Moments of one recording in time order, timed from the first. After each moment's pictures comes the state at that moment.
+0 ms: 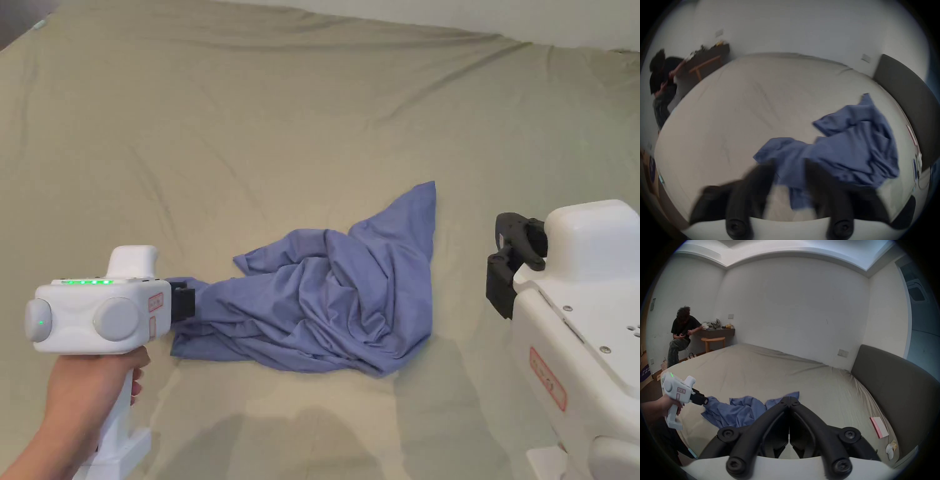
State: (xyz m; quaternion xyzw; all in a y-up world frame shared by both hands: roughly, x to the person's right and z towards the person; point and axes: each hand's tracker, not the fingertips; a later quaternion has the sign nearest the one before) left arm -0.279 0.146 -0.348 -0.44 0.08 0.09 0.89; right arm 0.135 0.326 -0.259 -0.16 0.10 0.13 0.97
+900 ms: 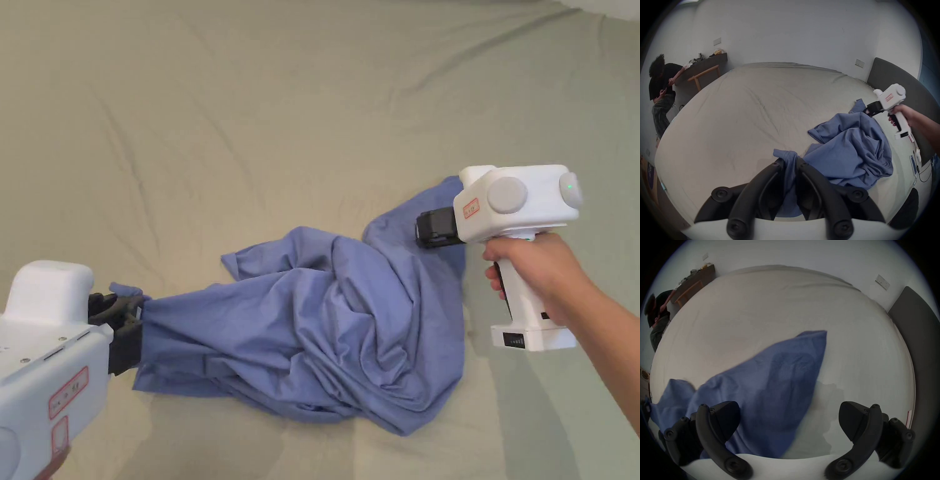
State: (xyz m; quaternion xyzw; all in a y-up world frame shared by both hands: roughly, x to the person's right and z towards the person) left arm -0.266 0.188 -0.305 -0.38 0.04 0.06 0.92; right arm 0.108 0.136 -0.629 -0.53 0.12 0.14 0.83
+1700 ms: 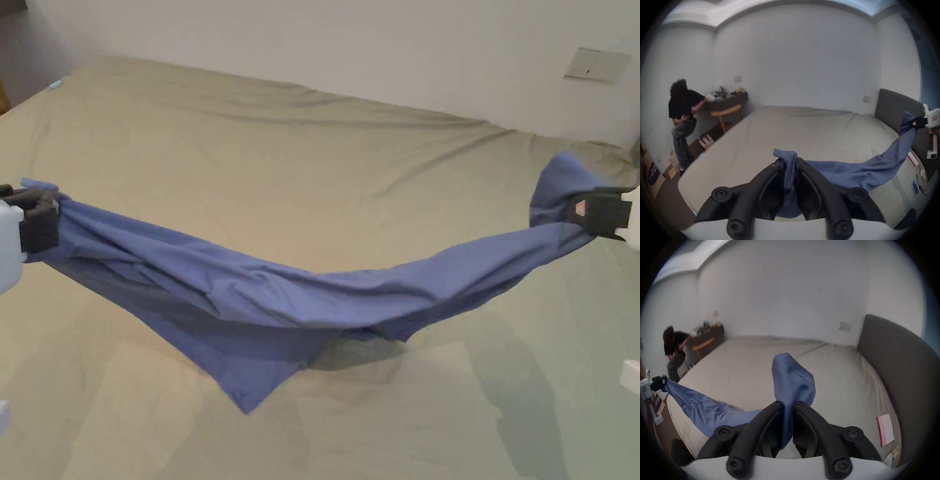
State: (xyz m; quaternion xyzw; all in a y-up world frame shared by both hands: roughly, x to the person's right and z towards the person) left arm -0.328 0.385 -0.278 -0.19 0.12 0.02 0.97; right arm 0.254 0.432 -0.427 -0.25 0.10 0.03 0.96
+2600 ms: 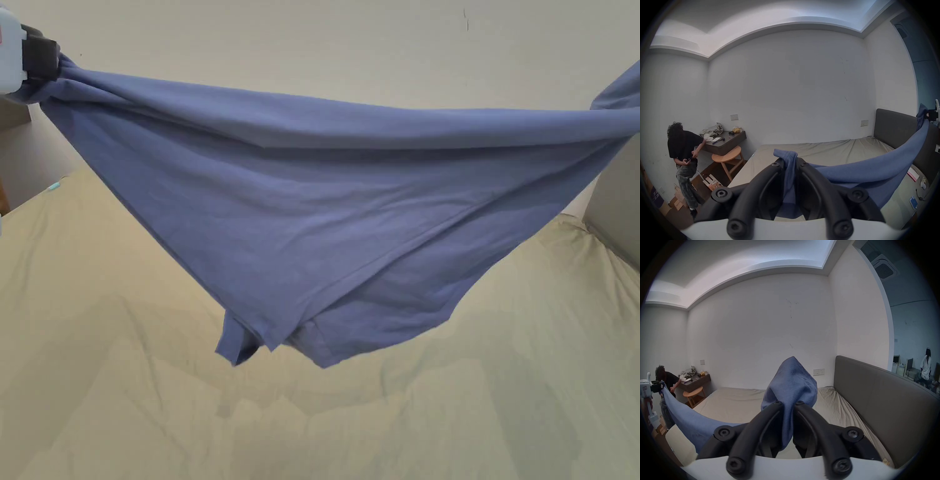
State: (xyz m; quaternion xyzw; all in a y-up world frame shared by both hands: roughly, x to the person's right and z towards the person) left arm -0.340 0.585 -0.379 -0.11 0.09 -0.03 0.99; right arm 0.305 0.604 -0.429 -0.09 0.02 -0.01 1.00
